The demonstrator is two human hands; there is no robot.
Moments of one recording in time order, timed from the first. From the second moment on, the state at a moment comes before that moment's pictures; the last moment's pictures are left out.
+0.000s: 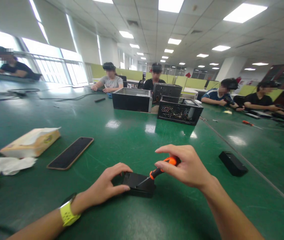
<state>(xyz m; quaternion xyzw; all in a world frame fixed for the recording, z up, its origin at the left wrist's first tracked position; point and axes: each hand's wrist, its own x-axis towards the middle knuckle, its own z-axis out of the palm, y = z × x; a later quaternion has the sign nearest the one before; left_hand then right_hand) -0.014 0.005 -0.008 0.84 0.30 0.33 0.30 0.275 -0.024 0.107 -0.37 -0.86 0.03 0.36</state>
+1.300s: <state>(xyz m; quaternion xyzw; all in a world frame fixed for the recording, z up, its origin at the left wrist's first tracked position) -0.014 0.006 -0.009 0.85 0.30 0.33 0.29 0.356 0.024 0.082 -0.53 -0.76 0.26 0.28</state>
